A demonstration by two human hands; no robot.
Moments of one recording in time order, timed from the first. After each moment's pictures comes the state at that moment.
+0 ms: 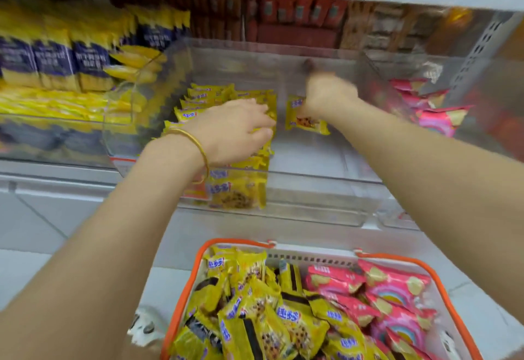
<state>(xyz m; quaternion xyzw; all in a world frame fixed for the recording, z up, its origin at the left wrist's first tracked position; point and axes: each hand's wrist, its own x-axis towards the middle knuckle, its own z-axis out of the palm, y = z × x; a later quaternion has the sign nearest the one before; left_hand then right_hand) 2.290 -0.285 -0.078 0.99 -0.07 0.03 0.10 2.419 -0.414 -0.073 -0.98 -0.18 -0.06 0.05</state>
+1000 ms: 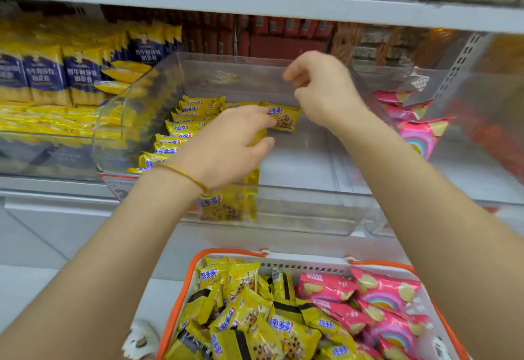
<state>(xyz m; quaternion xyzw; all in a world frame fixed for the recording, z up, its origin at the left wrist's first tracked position) 2.285 -0.299 -0.078 0.97 -0.08 0.15 0.18 2.390 -0.426 -0.044 -0.90 -0.24 -0.14 0.32</state>
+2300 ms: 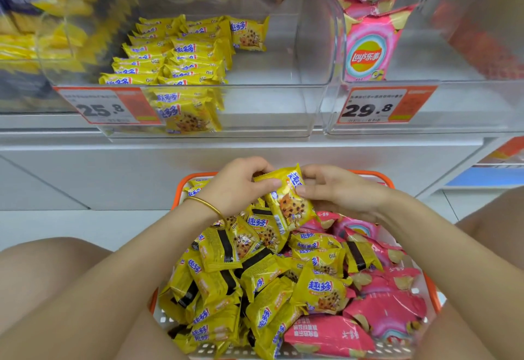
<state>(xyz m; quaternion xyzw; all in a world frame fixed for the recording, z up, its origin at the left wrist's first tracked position) 2.203 -0.387 -0.197 0.89 0.00 -0.08 0.44 2.256 -0.577 -0.205 -0.68 -0.16 0.44 0.57</state>
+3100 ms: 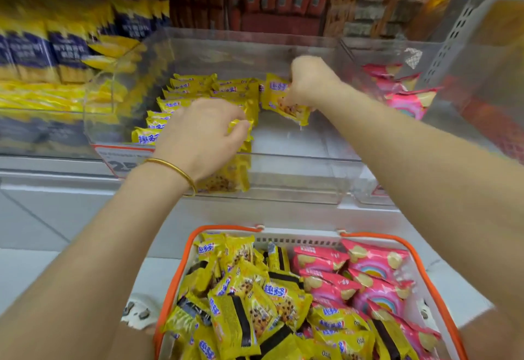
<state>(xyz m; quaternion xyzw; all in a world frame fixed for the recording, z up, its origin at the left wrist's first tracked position) 2.259 -0.300 -0.094 0.98 0.03 0.16 0.11 2.406 -0.428 -0.065 -0.97 -0.21 -0.04 0.12</state>
